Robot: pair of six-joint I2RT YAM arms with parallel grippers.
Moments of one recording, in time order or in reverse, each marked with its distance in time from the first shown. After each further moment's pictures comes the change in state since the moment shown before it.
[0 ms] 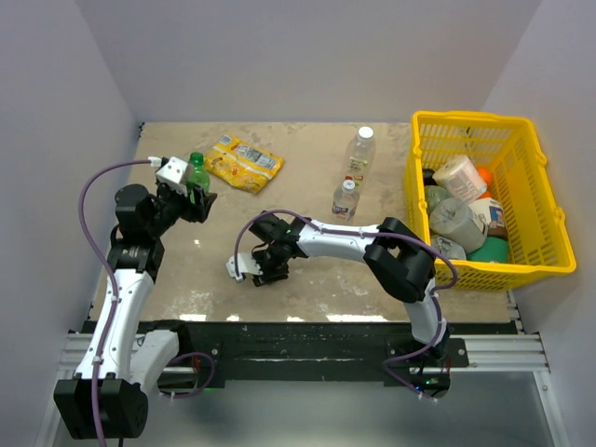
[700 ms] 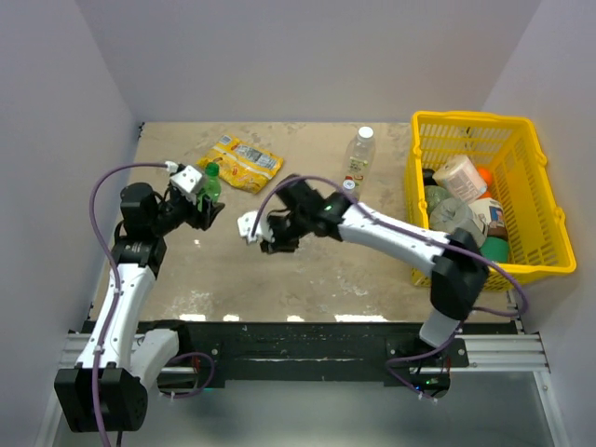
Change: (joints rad) left arm 0.000 0.031 -0.014 -0.009 0.116 0.119; right arm -0.058 -0.243 -0.011 -0.021 -0.024 0.112
